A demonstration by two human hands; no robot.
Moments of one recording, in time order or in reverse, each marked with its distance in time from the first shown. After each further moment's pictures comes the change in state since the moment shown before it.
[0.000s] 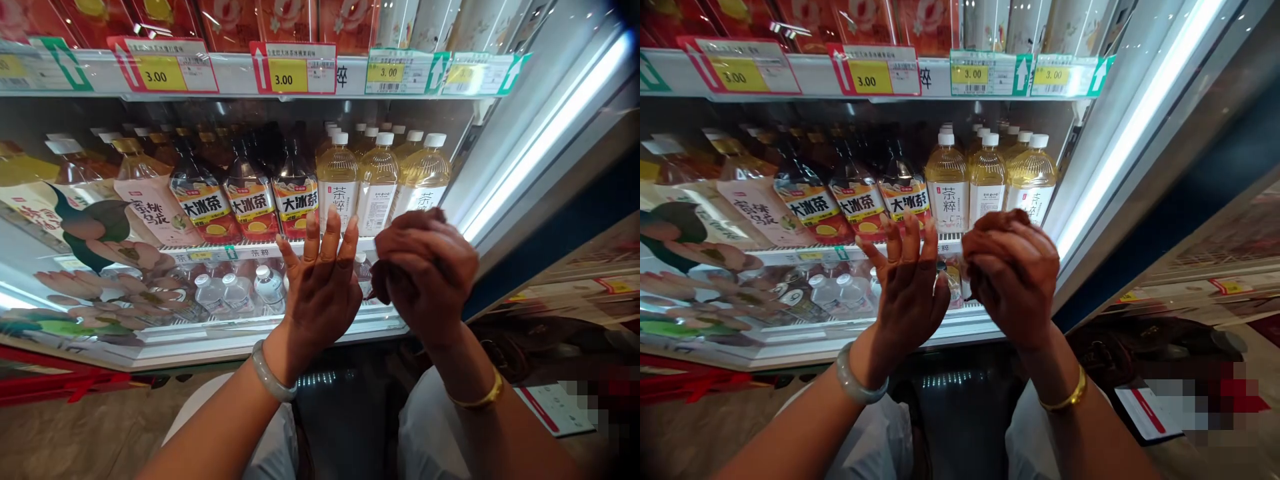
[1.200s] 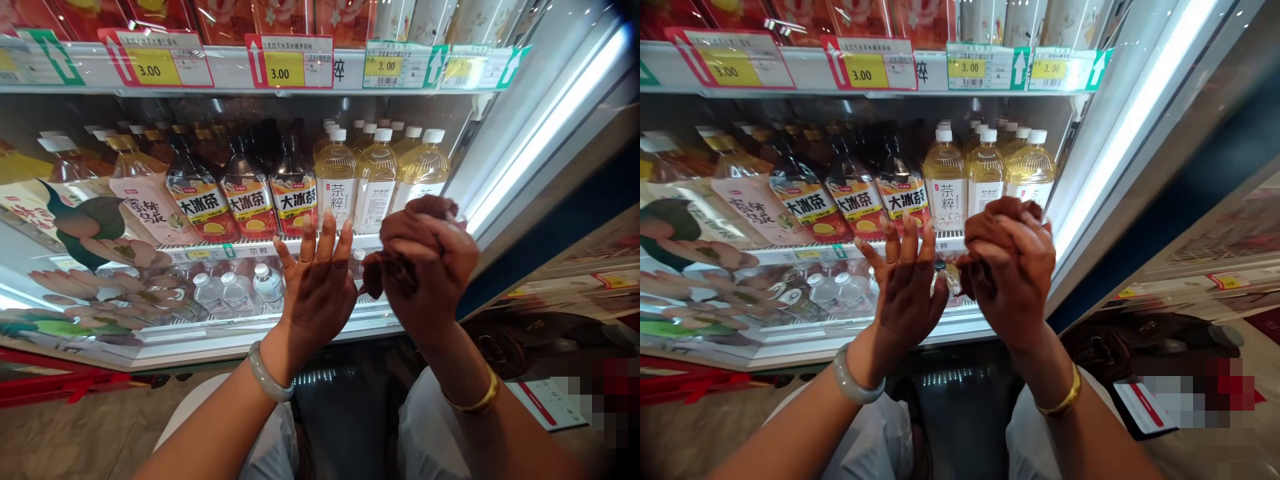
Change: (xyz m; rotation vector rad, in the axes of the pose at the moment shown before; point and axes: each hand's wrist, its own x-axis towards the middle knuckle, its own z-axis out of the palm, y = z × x) left_hand -0.008 -0.005 0.005 0.038 -0.001 0.023; right_hand -0.004 -0.008 0.003 -0.050 0.045 0.107
